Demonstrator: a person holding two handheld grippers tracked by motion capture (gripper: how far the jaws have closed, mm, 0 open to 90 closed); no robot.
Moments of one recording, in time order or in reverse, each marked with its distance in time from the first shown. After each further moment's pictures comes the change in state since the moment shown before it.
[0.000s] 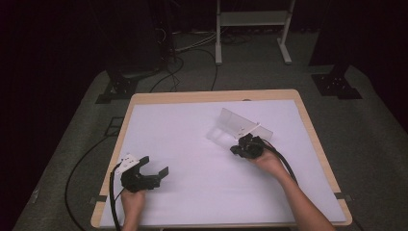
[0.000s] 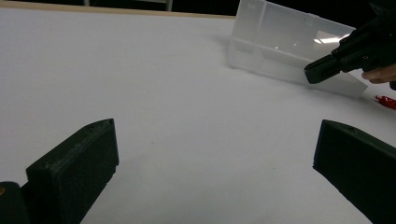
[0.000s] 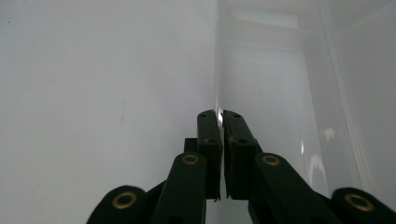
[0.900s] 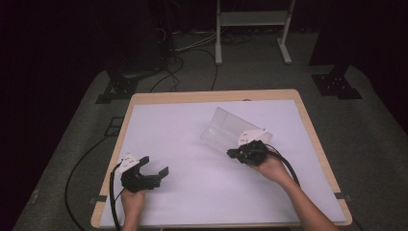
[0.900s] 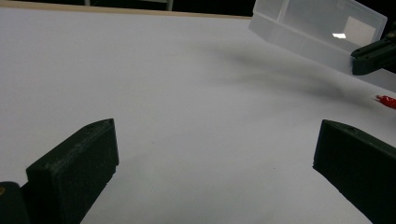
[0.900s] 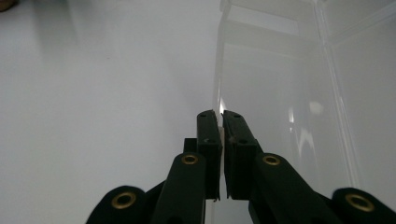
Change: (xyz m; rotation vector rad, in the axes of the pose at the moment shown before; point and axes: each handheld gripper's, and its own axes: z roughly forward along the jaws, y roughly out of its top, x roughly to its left) left arm 0.000 0.000 0.000 0.002 0.003 0.000; right arm 0.036 0.005 -0.039 -0.130 0.059 -0.093
